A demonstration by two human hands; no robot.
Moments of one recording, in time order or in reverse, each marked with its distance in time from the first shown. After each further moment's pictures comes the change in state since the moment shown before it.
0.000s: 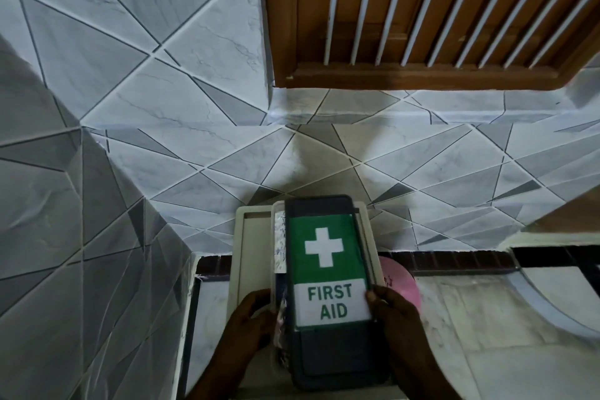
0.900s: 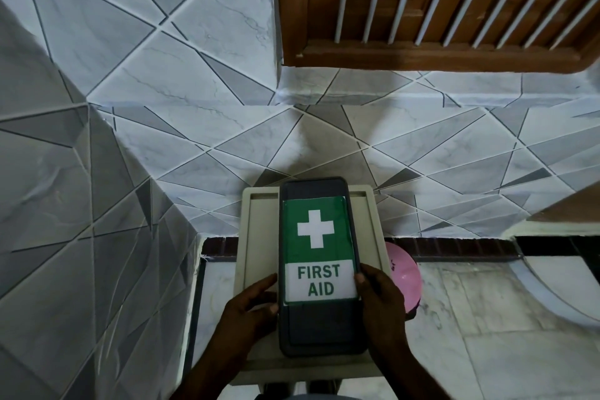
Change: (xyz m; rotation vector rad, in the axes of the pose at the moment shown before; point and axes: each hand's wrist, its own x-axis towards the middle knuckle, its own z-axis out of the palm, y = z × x) left_hand -0.007 -0.019 -0.020 -0.126 -0.077 -0.011; right_hand 0.004 0.028 0.034 -0.062 0.120 -0.215
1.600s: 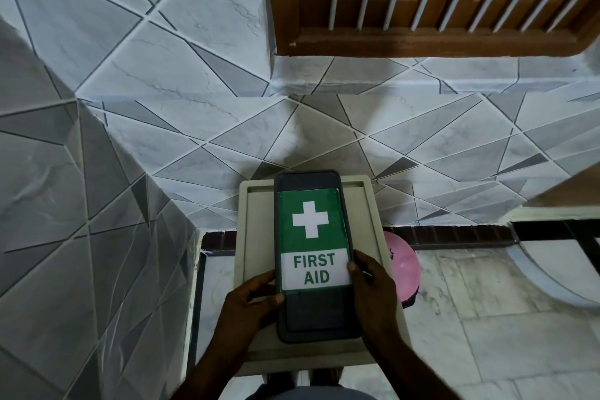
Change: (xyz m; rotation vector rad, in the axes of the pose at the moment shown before) left_hand -0.006 0.004 0.008 0.127 0.085 0.068; right_hand 0.007 0.015 0.012 -0.111 0.045 -0.066
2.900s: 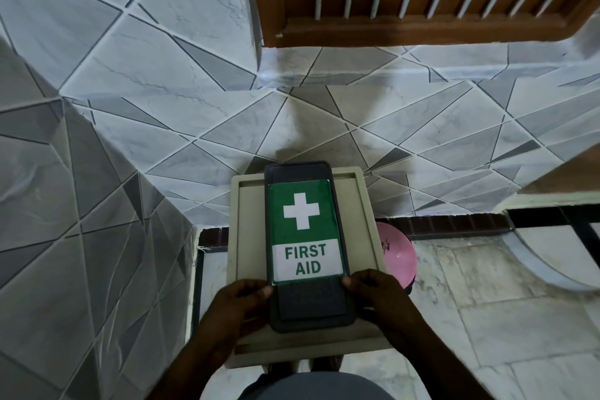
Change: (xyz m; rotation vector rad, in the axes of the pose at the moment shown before) left_hand 0.000 0.004 -0.007 -0.057 -0.055 -0.242; right_hand -0.004 -0.016 -0.054 0.101 -0.397 0.401
